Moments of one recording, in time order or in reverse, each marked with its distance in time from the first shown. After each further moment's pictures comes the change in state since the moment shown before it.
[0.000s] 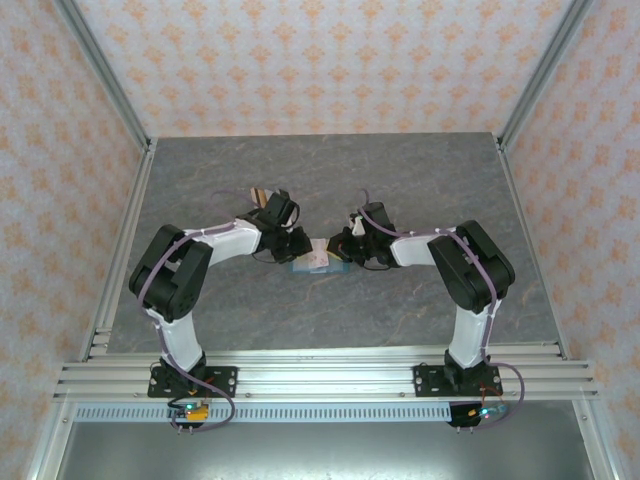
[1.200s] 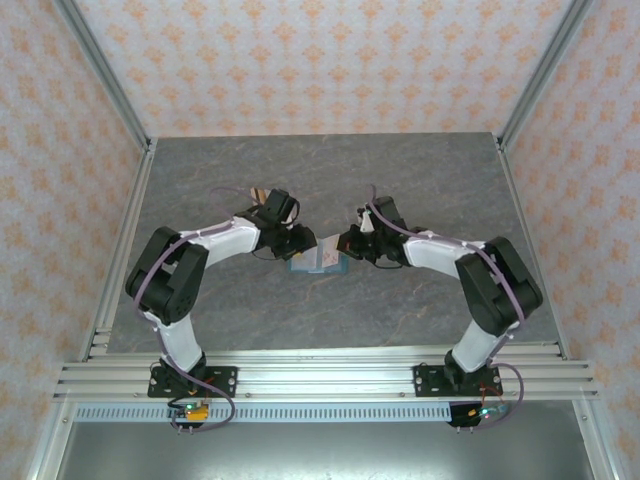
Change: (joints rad) left arm -0.001 -0.051 0.017 -0.037 -0.011 -0.002; right arm -0.010 -0.226 -0.016 -0.254 0.092 -0.163
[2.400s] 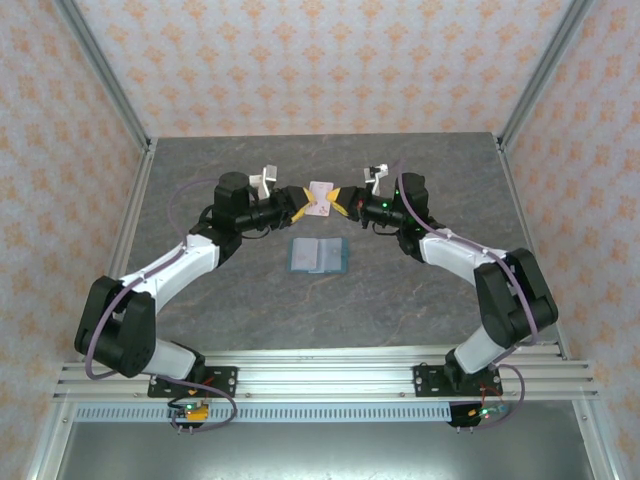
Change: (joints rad) left arm 0.105 -0.354 -0.178 0.568 0.350 -0.313; right arm -0.092 -0.073 0.008 0.616 -0.317 0.487
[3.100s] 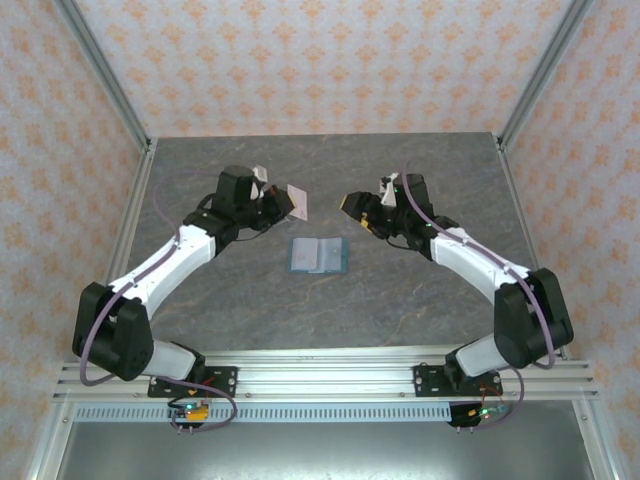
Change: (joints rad) left arm 0.001 -0.027 0.177 -0.531 -0.354 0.249; right arm -0.002 -0.146 0.059 -0.685 0.371 -0.439
